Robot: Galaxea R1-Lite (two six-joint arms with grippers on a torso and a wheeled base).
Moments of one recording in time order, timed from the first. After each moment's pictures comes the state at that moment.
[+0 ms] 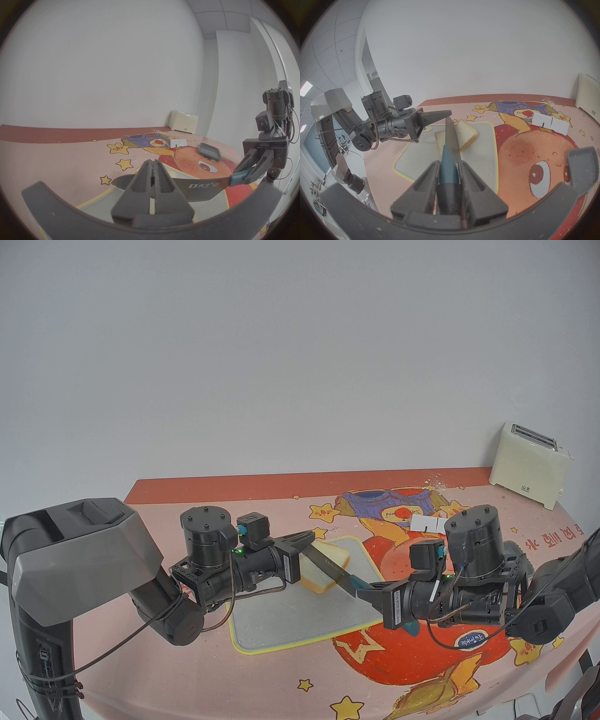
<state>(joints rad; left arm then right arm) -0.52 2.25 -0.84 -1.28 -0.31 -0.19 0.69 1.81 -0.66 -0.54 0.03 0.31</state>
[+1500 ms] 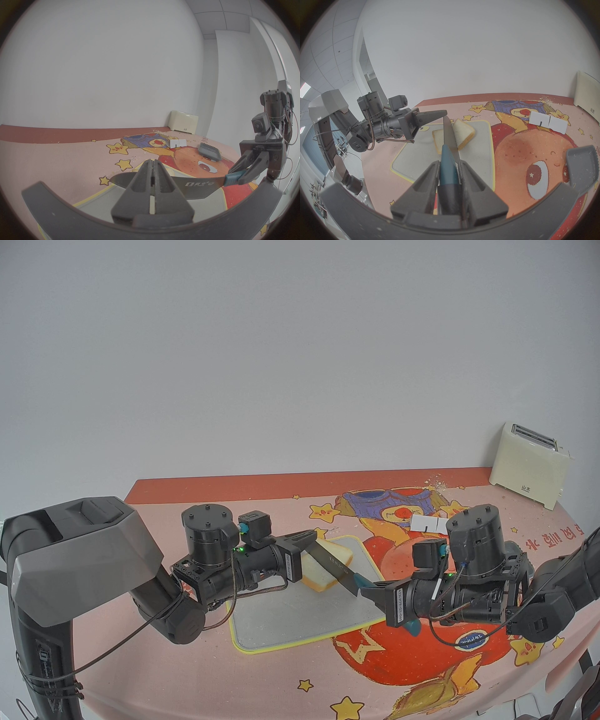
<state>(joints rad) -0.53 2.25 -0.85 -1.27 -0.31 -0.20 0.68 1.81 -0.66 -0.54 0.02 0.31</state>
